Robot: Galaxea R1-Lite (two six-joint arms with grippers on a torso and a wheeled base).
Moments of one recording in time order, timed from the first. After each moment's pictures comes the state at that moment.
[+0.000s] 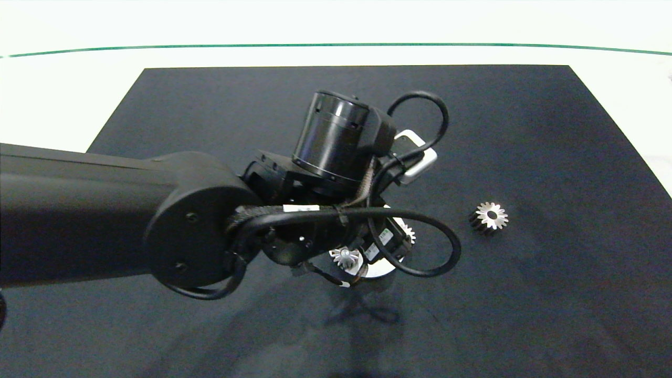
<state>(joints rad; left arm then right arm) -0.91 1.84 -1.44 0.05 0.27 0.39 0.40 0.74 -1.05 0.67 -0.14 -0.06</state>
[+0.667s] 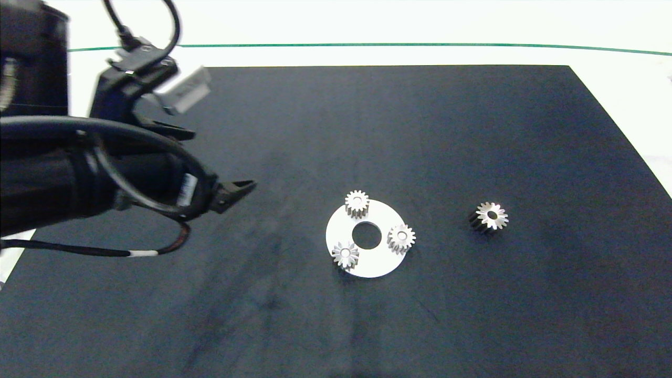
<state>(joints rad) -0.56 1.35 -1.15 0.10 0.28 0.39 0.06 0.58 -1.05 0.72 -0.15 -0.07</state>
